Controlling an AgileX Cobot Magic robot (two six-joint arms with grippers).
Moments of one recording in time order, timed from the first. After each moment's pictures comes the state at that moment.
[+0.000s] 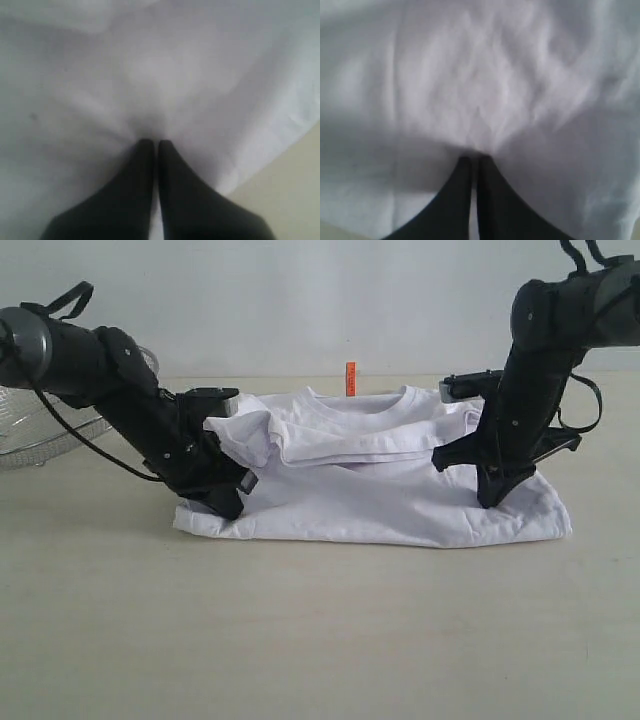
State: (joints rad) left arm -0.25 2.21 -1.46 -0.53 0.77 0.62; right arm 0.04 2.19 -1.60 0.07 1.02 -0.12
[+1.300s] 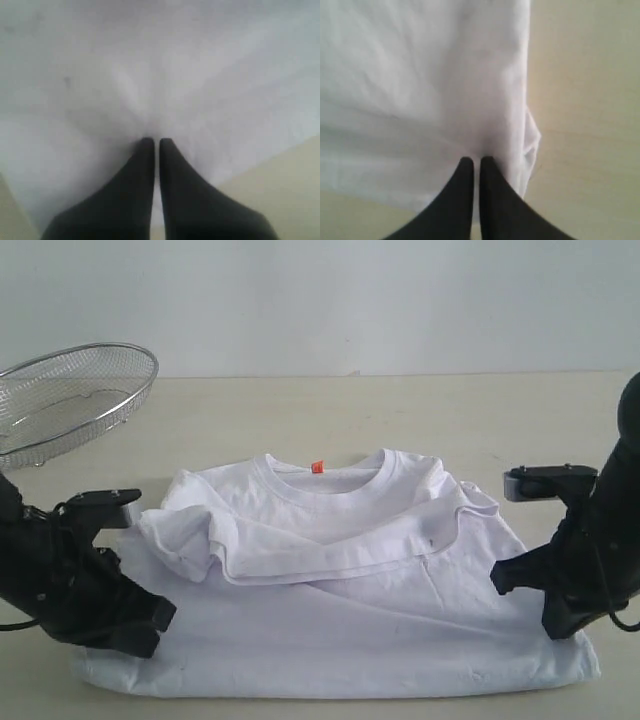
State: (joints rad) left arm -0.26 1.70 -0.66 -0.70 0.56 0.62; right arm 0.05 1.71 -0.84 0.19 0.81 -0.12
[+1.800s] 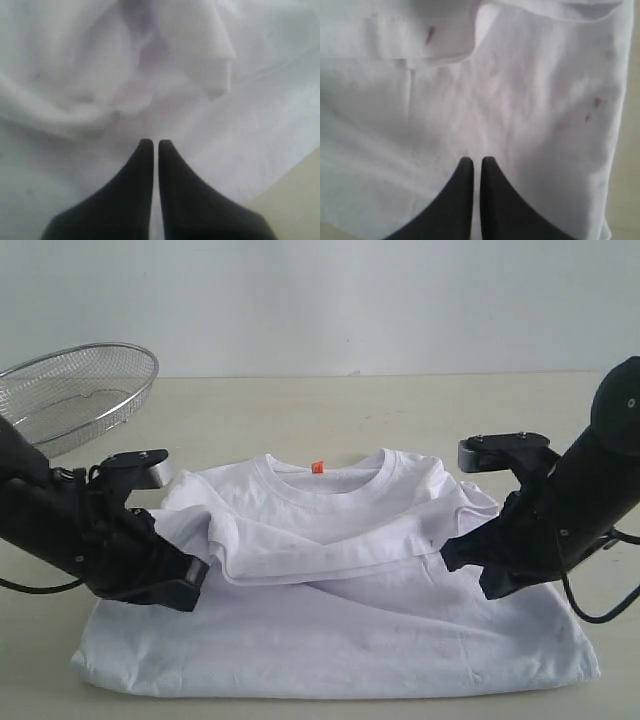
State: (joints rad) left arm -0.28 1.74 -0.76 -0.87 0.54 0.80; right arm 0.14 1.70 -0.84 0.35 0.61 -0.28
